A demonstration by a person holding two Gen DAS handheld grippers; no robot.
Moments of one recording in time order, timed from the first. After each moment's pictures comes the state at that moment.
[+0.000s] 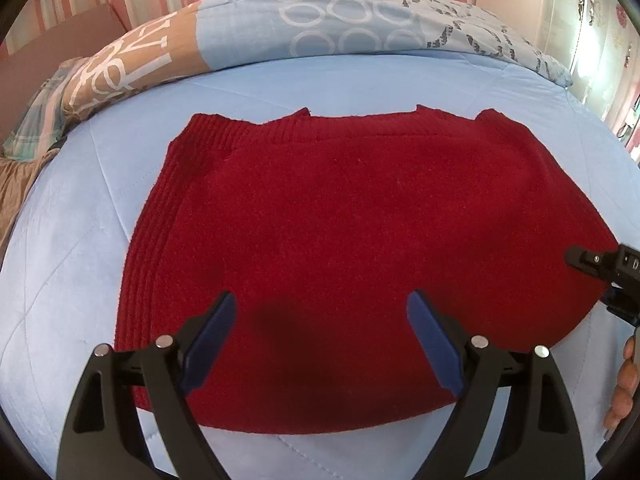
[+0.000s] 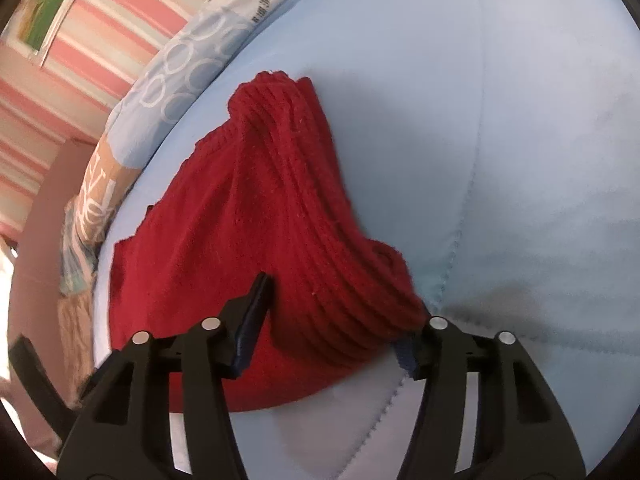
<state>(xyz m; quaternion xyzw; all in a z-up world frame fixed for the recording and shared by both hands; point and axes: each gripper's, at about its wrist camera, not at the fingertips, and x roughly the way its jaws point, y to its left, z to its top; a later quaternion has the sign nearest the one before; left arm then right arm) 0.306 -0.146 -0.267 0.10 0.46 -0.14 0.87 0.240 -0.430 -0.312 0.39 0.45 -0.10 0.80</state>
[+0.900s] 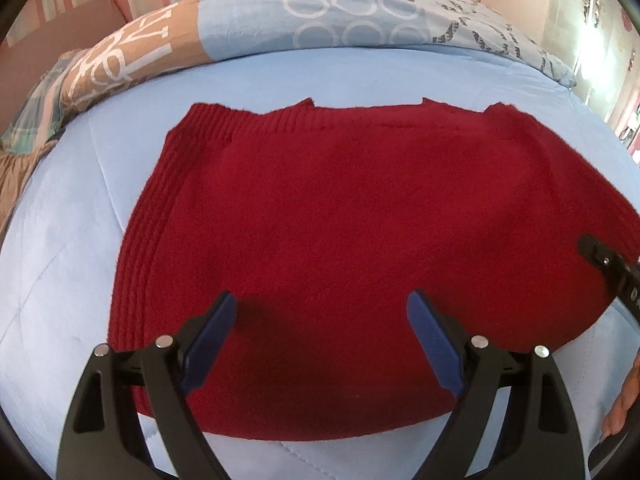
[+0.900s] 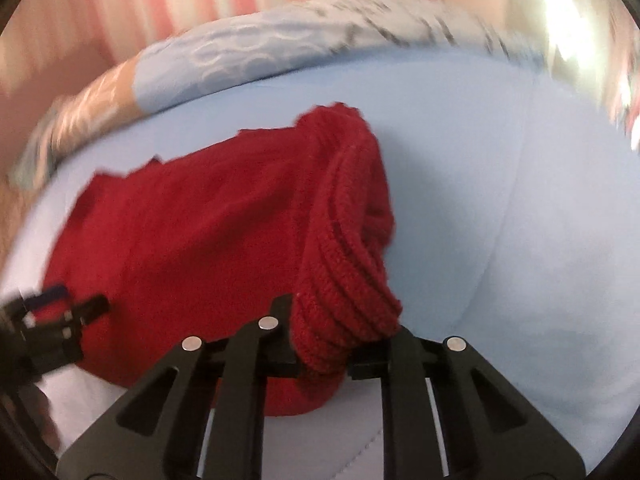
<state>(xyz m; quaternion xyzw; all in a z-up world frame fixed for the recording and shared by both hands) 0.314 -0.141 -0.278 0.09 0.47 -0.14 0.87 0.254 -0.347 -0.273 0.09 0.42 -0.12 0.90</state>
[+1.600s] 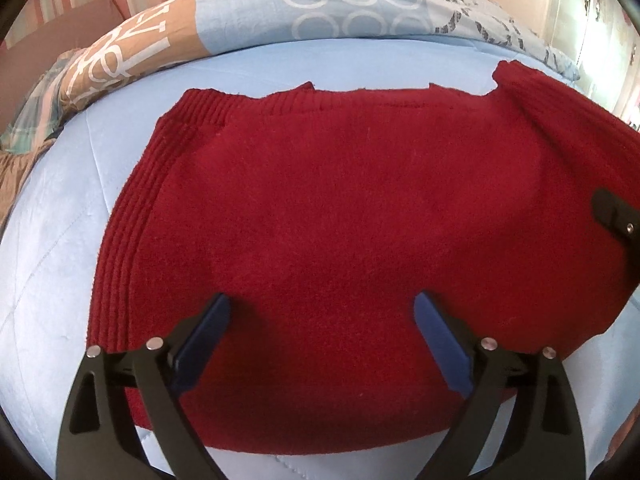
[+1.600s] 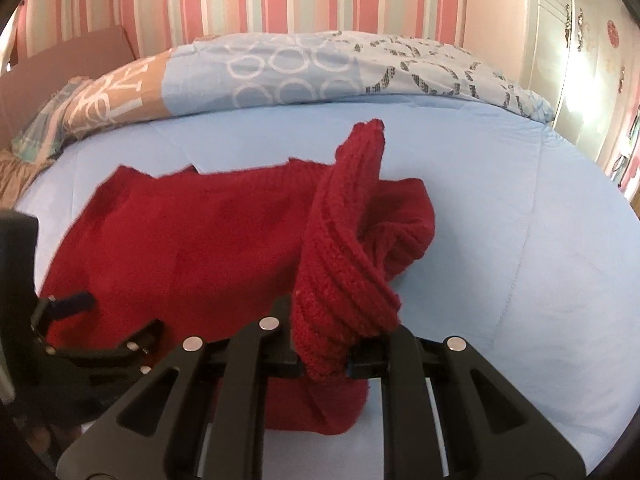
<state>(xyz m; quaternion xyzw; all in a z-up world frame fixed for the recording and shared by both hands) 0.314 -0.138 -0.291 0.09 0.47 -0.15 0.87 0.266 -0.297 -0.253 0.05 0.38 -0.12 0.92</state>
